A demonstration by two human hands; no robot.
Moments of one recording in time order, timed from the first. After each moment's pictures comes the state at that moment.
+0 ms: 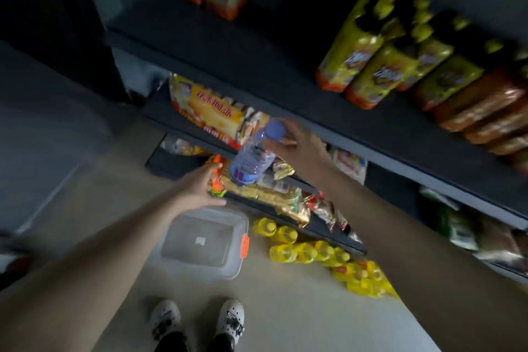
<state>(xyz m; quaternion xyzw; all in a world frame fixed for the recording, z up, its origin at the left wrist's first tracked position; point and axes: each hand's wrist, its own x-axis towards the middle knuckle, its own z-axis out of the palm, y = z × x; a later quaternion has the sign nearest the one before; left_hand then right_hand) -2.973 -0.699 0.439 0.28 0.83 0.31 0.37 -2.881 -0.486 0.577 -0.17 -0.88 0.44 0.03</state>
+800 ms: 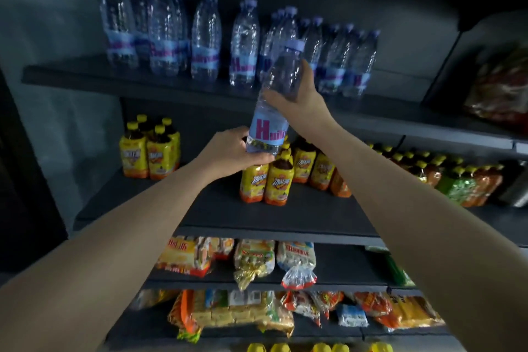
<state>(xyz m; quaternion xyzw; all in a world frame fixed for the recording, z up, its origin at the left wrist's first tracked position) -2.962 -0.575 0.849 0.53 0.75 0.37 0.08 -2.838 -0.459 0.934 -0.22 -0.85 0.34 0.34</state>
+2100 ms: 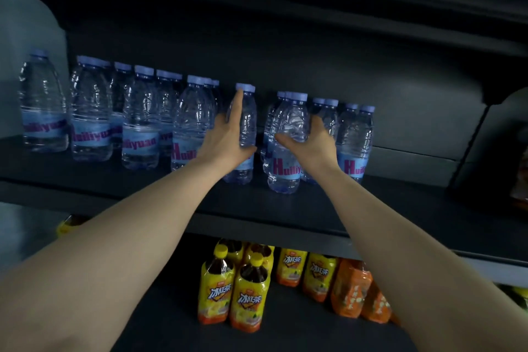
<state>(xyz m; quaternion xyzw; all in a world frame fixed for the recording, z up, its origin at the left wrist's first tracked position) -3.044 -0.321 0.972 0.43 0.81 0.36 -0.18 -2.914 -0.180 0.991 -0.27 -0.84 0.25 0.41</state>
